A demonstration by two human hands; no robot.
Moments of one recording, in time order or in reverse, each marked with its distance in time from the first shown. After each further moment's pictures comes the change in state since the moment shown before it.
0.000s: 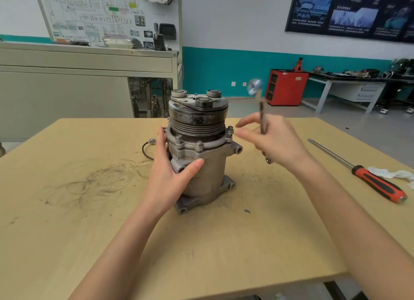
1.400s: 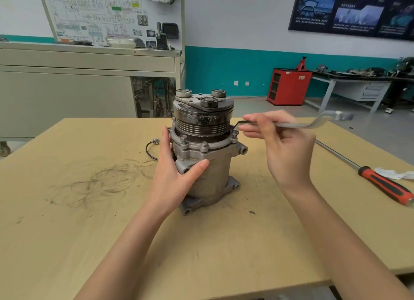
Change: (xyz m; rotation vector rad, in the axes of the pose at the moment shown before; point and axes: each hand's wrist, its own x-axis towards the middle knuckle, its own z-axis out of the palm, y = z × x) left_hand 0.000 0.001 -0.001 -0.007 -0.014 -0.013; right_hand -0.020 -0.008 0.029 0.442 0.475 -0.420
